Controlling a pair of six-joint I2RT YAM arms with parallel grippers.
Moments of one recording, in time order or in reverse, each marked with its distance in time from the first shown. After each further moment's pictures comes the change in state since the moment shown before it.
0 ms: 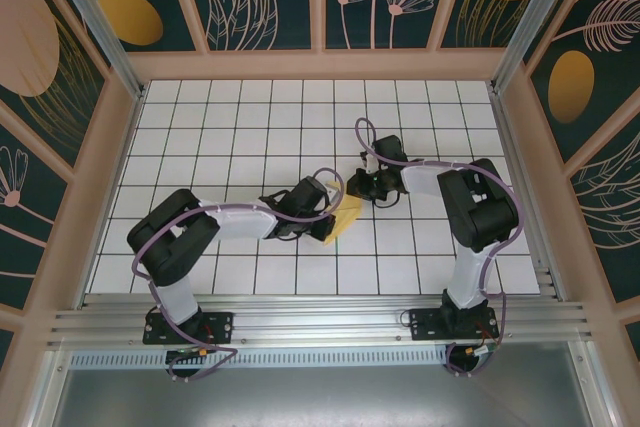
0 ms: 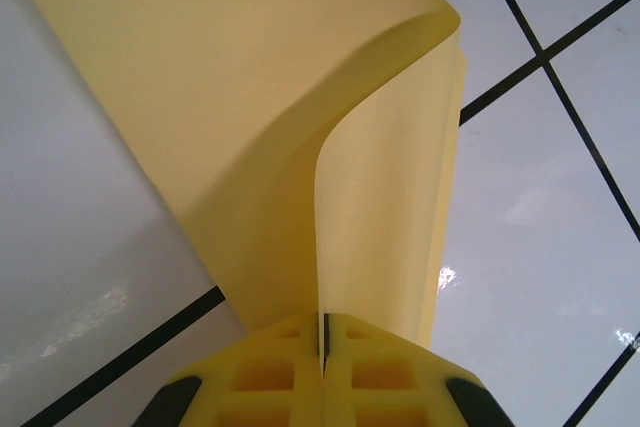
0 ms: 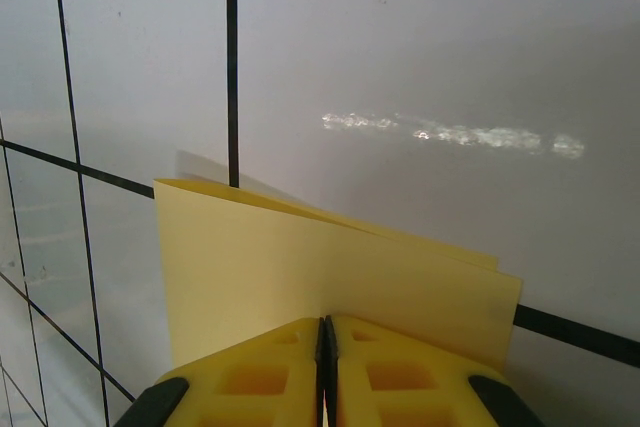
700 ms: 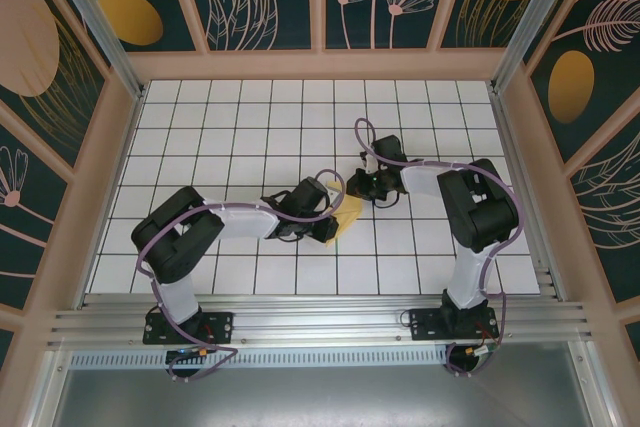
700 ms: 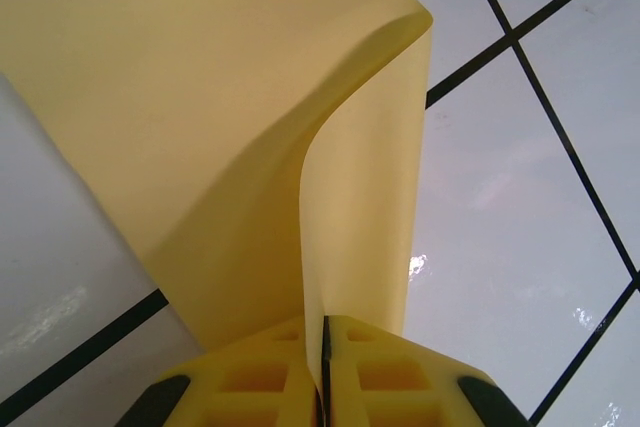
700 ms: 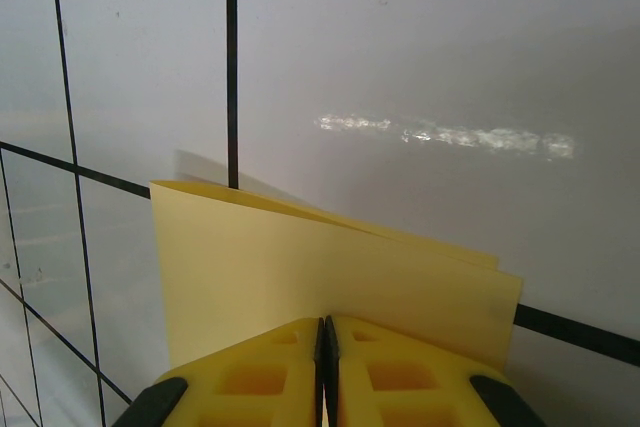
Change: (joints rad) left arm 0.001 0.027 0.000 0.024 0.065 -0.013; right arm 0.004 -0.002 0.000 -0.001 0.012 0.000
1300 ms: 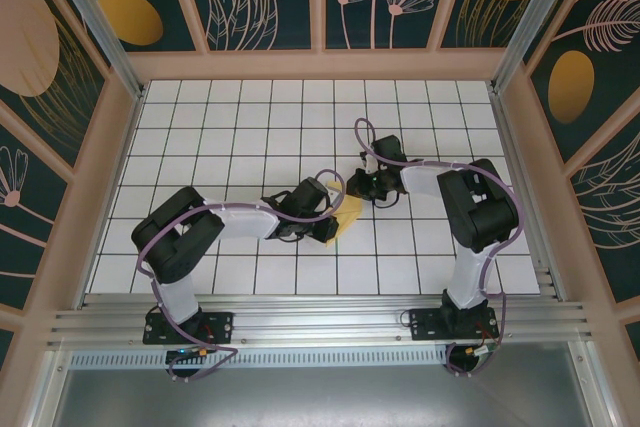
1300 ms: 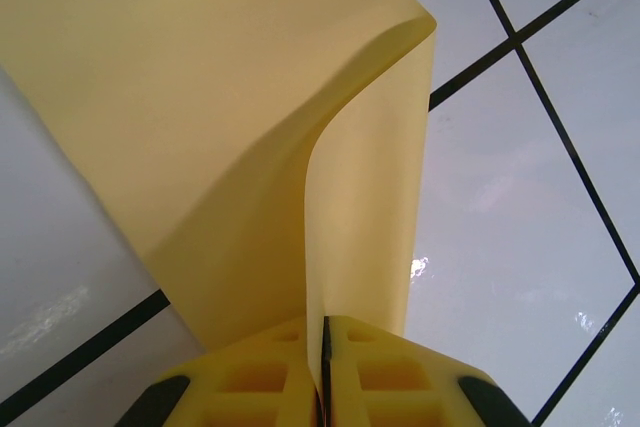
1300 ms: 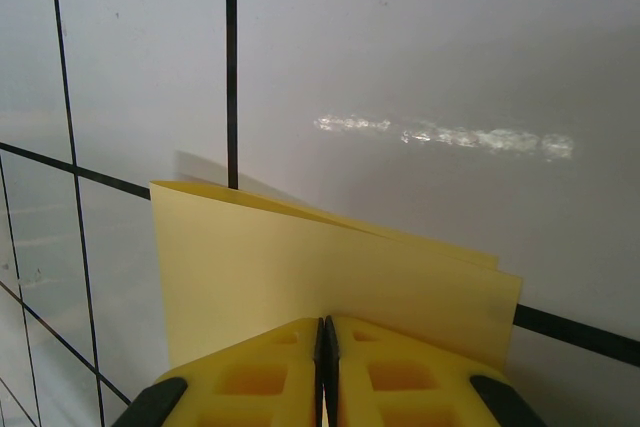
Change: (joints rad) left arm 0.000 0.000 0.000 0.001 -0.011 -0.011; right arm 0.001 0.000 0.000 0.000 0.003 0.000
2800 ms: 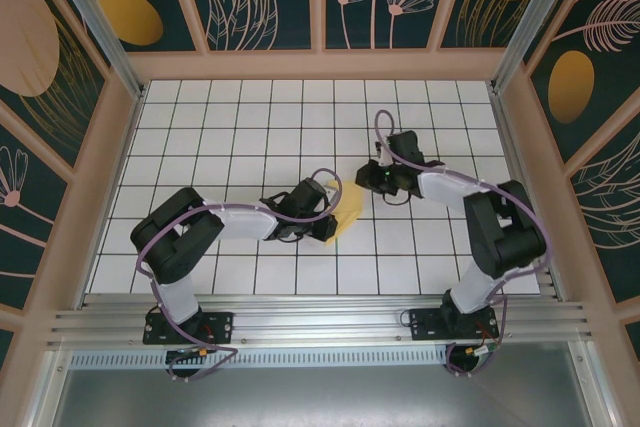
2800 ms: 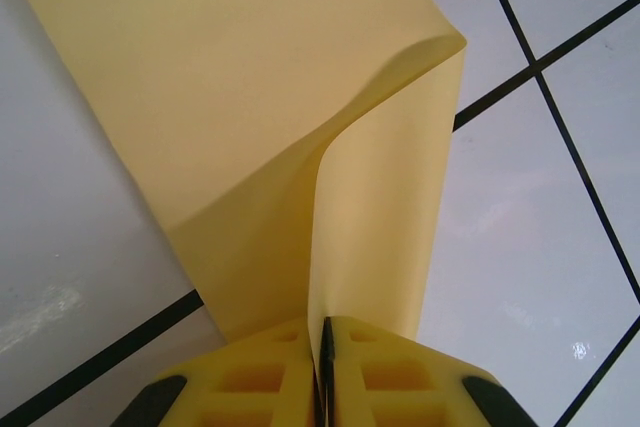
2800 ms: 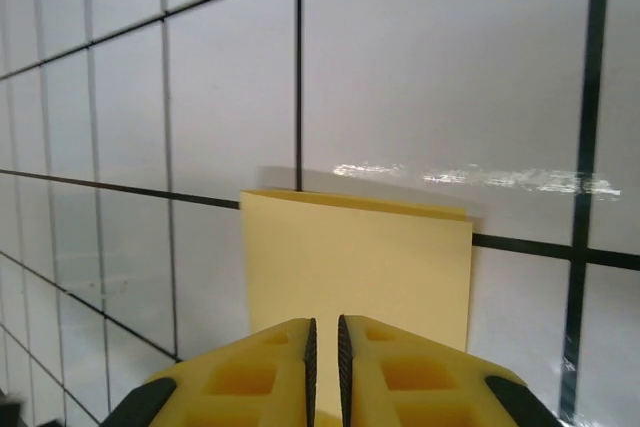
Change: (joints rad) left arm 0.000 -0.003 -0.024 0.042 -0.023 -0.049; right arm -0.043 -0.245 -0.095 0.010 0.026 0.082
